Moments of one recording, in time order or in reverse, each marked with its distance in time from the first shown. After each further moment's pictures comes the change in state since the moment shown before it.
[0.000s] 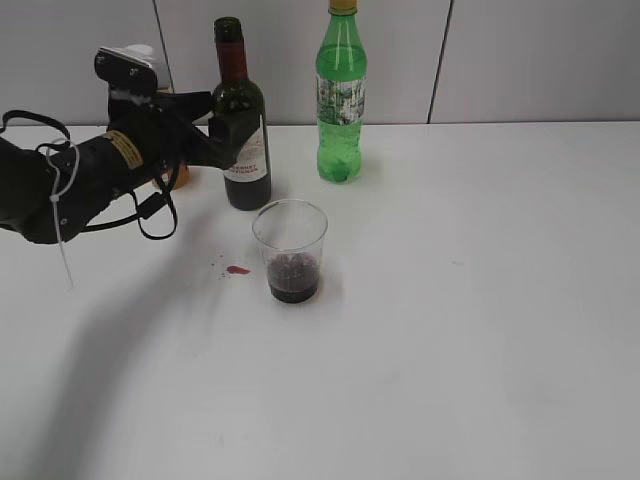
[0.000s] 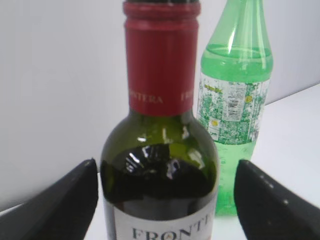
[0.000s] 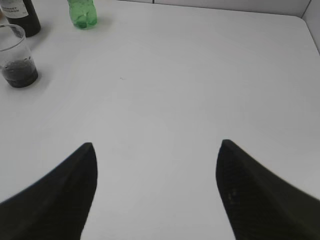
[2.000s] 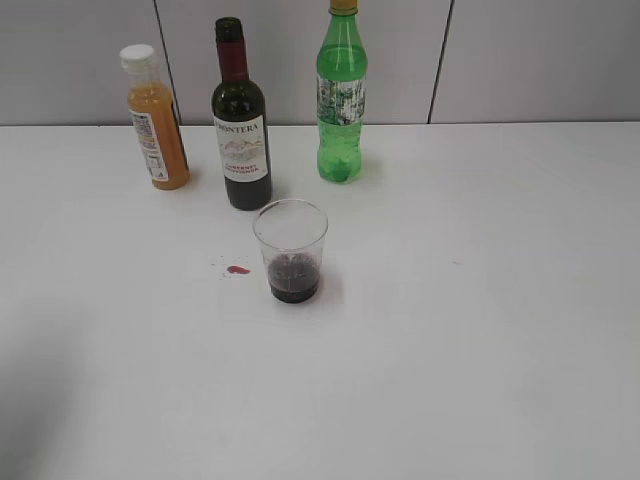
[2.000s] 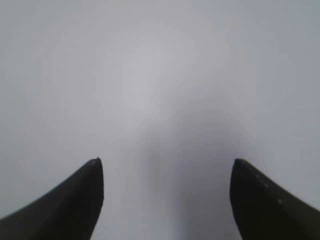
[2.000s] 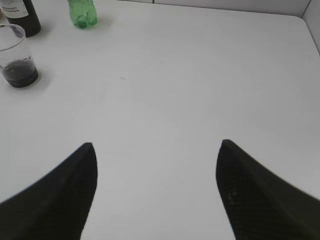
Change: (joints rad) left arm 0.197 -0.855 0.186 -0.400 1.832 0.276; right arm 0.000 0.000 0.000 0.000 0.000 0.000
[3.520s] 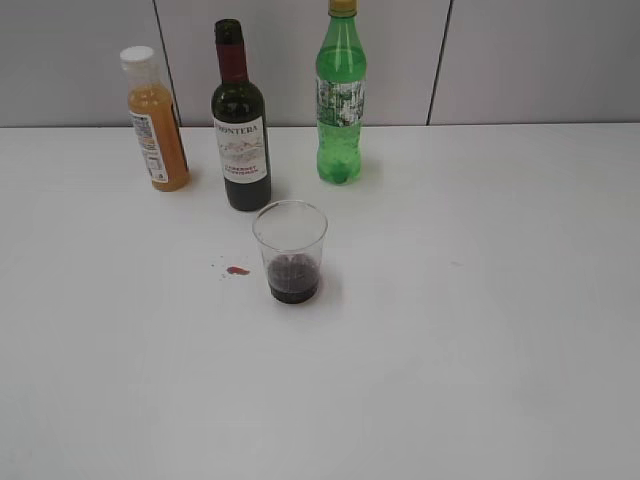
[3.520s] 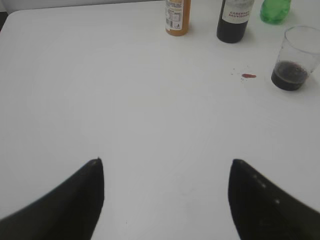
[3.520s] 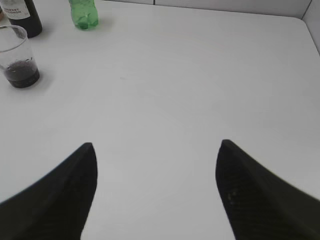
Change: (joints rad) left arm 0.012 -1.279 0.393 -0.106 0.212 0.024; right arm -0.001 0.000 0.000 0.000 0.000 0.000
